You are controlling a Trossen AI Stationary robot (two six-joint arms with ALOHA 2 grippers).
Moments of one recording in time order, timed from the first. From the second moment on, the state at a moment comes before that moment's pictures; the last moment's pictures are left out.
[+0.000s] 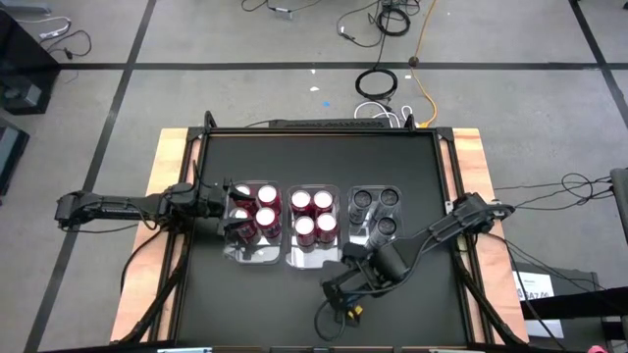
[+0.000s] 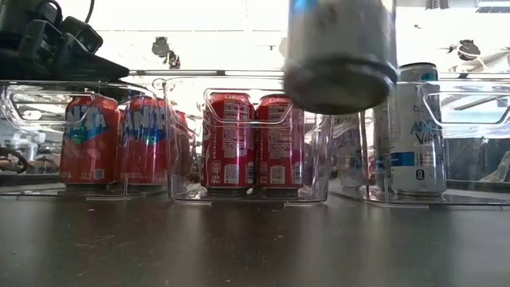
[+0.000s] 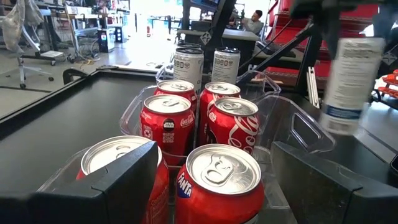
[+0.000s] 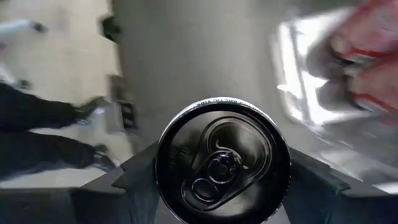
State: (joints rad) left arm 0.07 0.34 0.01 0.25 0.11 -0.07; right arm 0.52 2.00 2.04 -1.17 0.05 0.73
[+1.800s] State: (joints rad) left arm 0.07 0.34 0.01 0.24 0.11 -0.07; right arm 0.25 1.52 1.46 -1.17 0.18 0.66
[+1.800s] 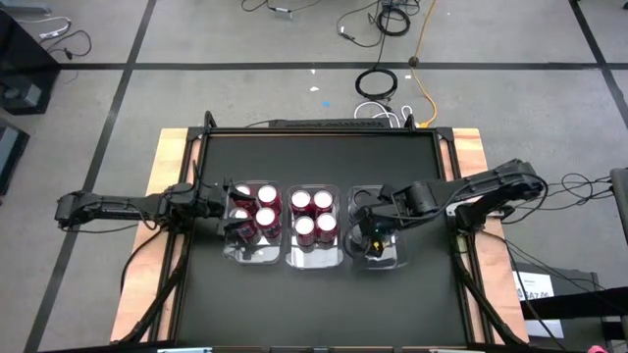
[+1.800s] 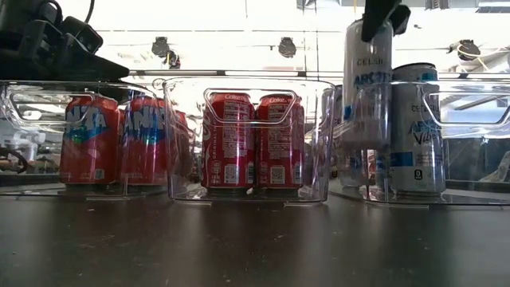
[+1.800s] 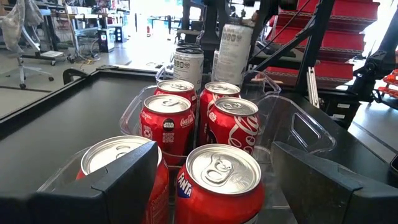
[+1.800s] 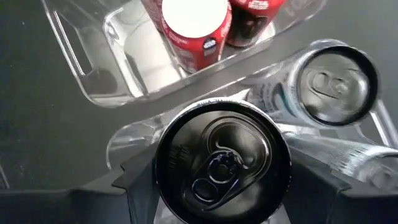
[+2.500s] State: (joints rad) left arm 0.07 0.34 0.01 0.24 0.11 -0.07; right arm 0.23 1.52 1.31 -1.01 0.15 0.69
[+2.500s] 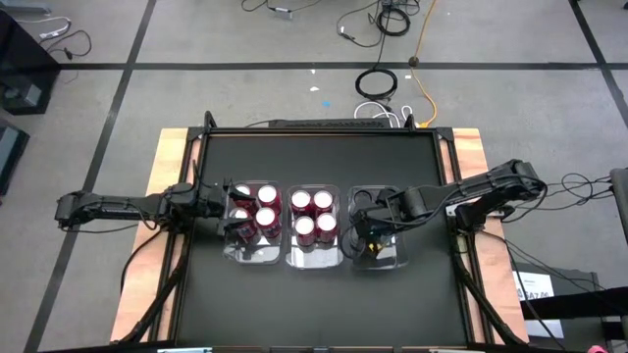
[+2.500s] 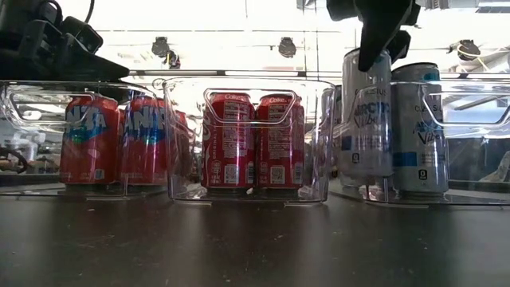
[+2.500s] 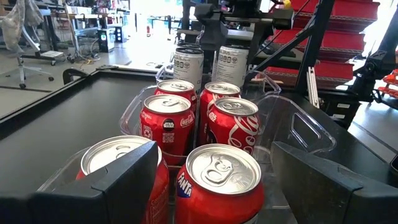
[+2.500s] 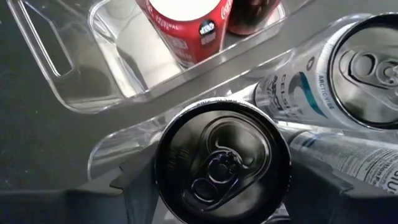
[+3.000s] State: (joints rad) left arm 0.07 0.34 0.01 0.25 0.11 -0.07; right arm 0.23 1.52 1.31 -0.99 0.16 0.68
